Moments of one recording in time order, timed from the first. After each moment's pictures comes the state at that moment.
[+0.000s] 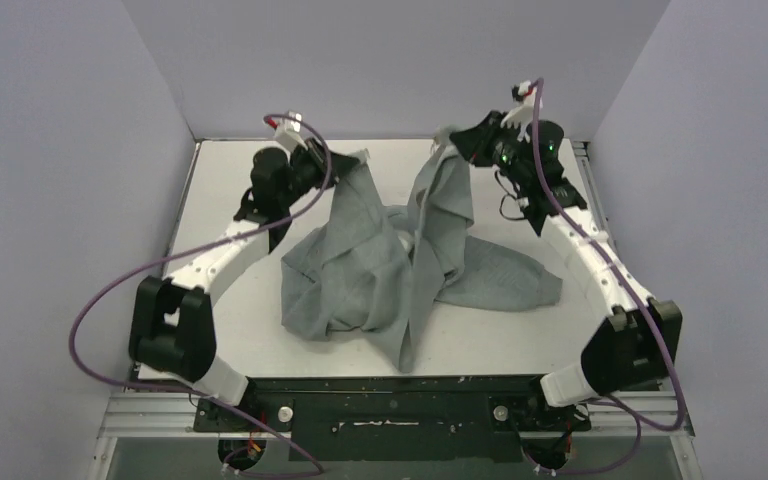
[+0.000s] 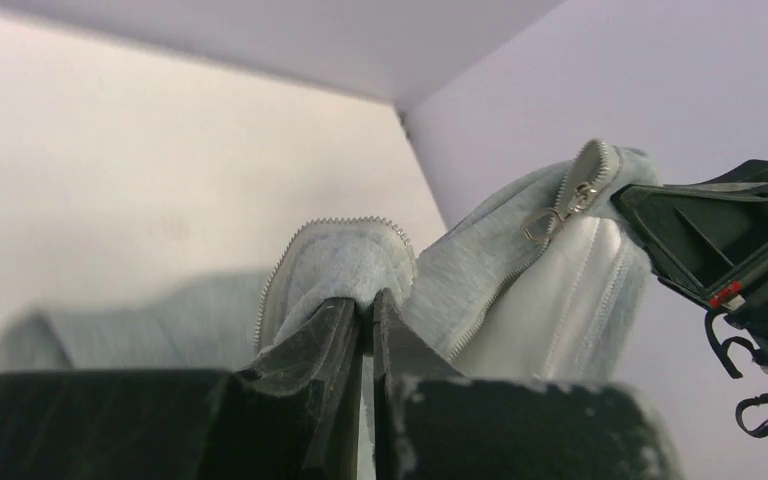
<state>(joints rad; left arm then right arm) -0.39 1.41 0.95 0.38 0.26 -0.83 0.26 1.35 1.20 0.04 -0.35 0.47</state>
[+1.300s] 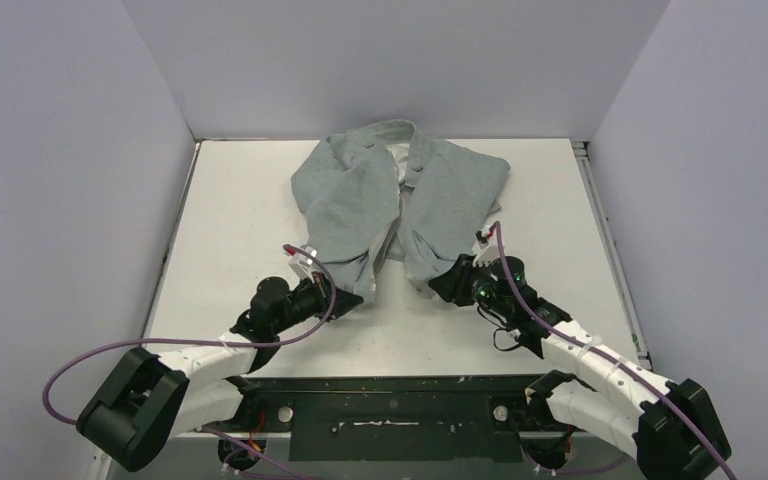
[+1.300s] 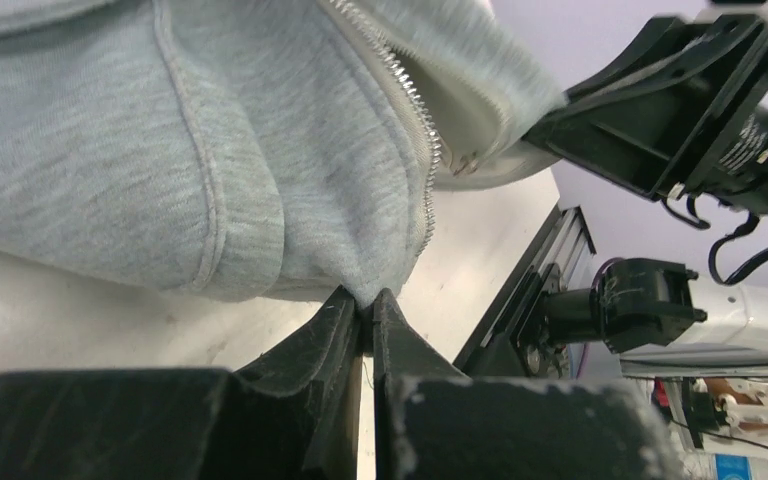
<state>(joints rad) -0.54 1.16 0.18 0.71 0.41 -0.83 0.56 0.98 0.42 0.13 -0.22 0.60</state>
